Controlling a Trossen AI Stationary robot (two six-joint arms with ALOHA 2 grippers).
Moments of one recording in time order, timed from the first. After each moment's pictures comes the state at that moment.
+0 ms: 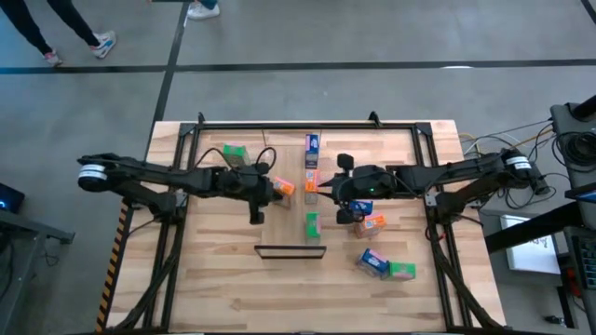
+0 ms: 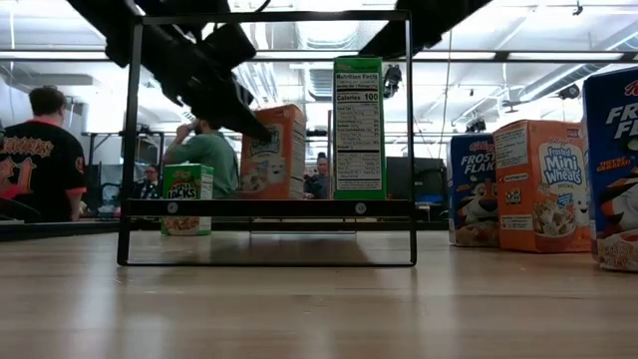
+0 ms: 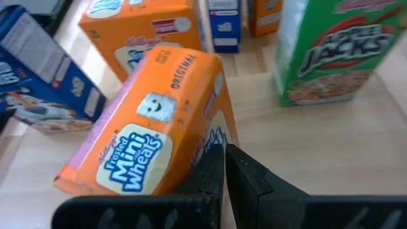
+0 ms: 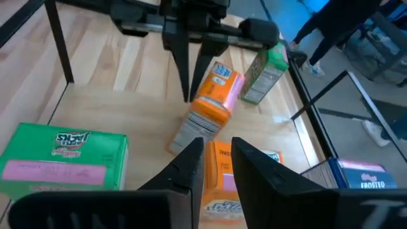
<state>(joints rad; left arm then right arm) 0.07 1.31 0.70 -0.02 -0.02 0.18 0.06 1.33 0.99 -0.14 0.20 -0.22</state>
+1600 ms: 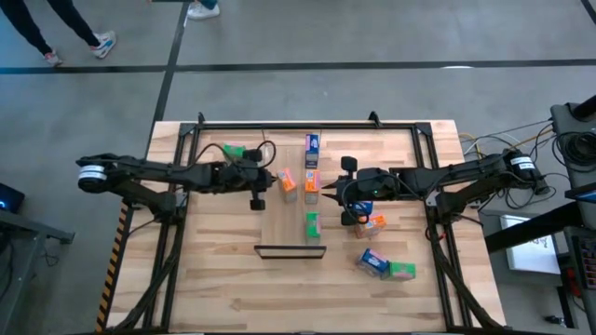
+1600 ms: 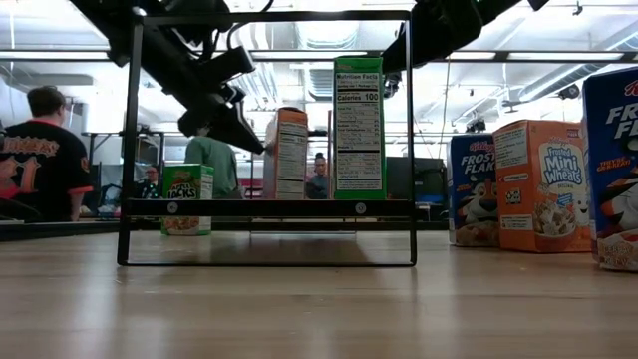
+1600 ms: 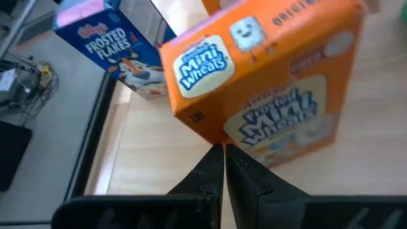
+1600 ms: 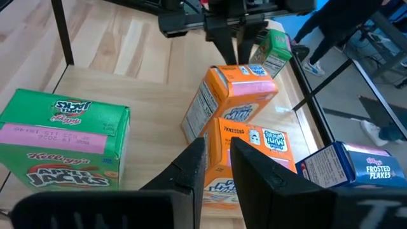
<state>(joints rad) 0.13 1.30 0.71 -0.08 -0.27 0.34 0.06 1.29 0.91 -0.11 0.20 -0.23</state>
